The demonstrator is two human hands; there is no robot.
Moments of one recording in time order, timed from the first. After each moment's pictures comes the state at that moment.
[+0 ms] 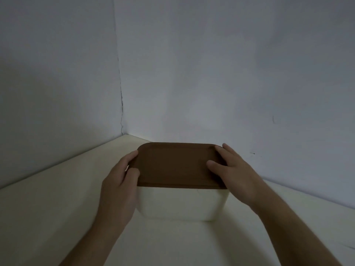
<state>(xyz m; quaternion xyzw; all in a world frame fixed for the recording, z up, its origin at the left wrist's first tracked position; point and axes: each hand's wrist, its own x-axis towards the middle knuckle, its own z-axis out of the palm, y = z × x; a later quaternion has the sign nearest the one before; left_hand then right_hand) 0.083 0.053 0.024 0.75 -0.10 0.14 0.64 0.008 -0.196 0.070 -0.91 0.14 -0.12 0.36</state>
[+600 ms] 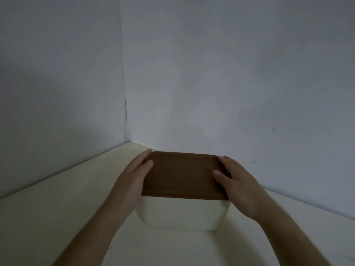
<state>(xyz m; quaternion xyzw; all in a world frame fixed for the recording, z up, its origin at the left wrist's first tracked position) 0.119 0.050 0.040 0.73 -0.15 -0.02 0.67 0.001 -0.197 0.066 -0.92 0.14 -0.14 0.35</state>
